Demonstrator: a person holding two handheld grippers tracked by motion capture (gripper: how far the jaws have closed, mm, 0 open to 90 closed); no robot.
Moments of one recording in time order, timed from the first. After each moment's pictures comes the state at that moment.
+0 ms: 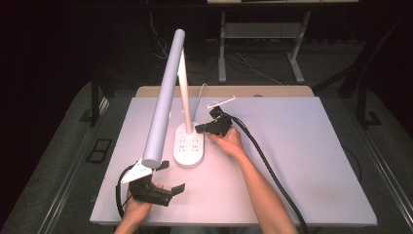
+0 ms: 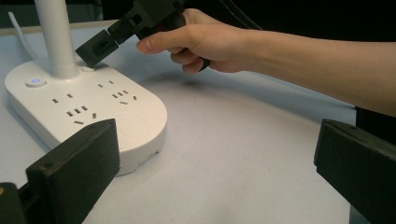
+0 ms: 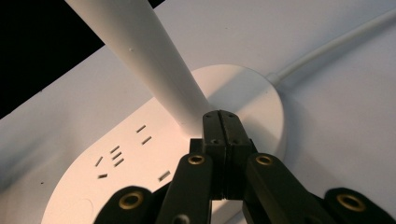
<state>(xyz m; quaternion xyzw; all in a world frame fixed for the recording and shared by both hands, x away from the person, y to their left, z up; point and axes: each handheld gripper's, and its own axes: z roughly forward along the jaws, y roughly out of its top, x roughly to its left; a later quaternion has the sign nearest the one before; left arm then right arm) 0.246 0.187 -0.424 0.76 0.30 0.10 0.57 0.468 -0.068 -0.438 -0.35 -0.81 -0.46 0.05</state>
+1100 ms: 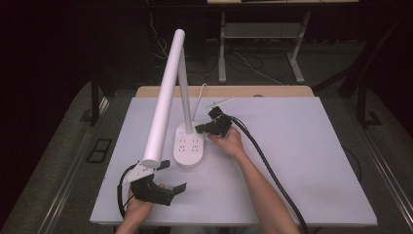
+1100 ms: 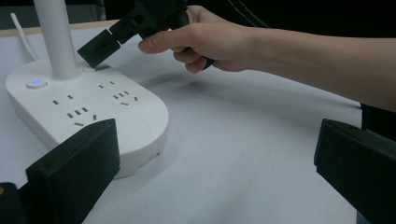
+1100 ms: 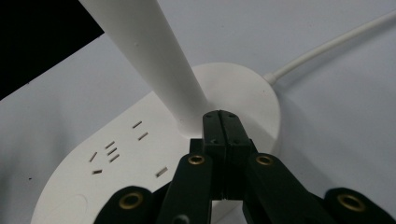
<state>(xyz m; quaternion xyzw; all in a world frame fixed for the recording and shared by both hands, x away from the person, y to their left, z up) 0.247 0.183 -0.425 0.76 0.30 0.11 0.57 0.463 -0.065 -0.434 -0.34 -0.82 -0.45 0.03</state>
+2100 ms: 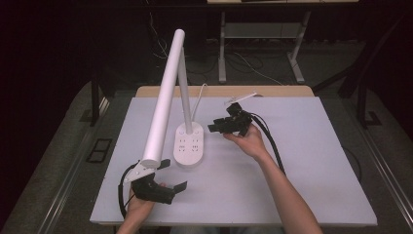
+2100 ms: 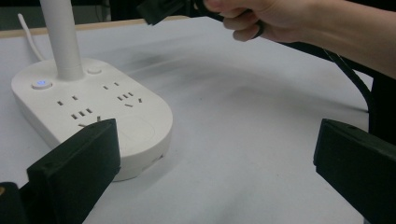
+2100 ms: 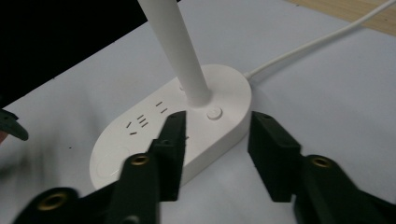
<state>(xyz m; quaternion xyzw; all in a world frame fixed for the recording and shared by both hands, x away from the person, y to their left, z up) 0.249 0.181 -0.426 0.76 0.31 0.11 0.57 0.431 -0.120 -0.384 -0.34 -0.82 -0.45 0.00</state>
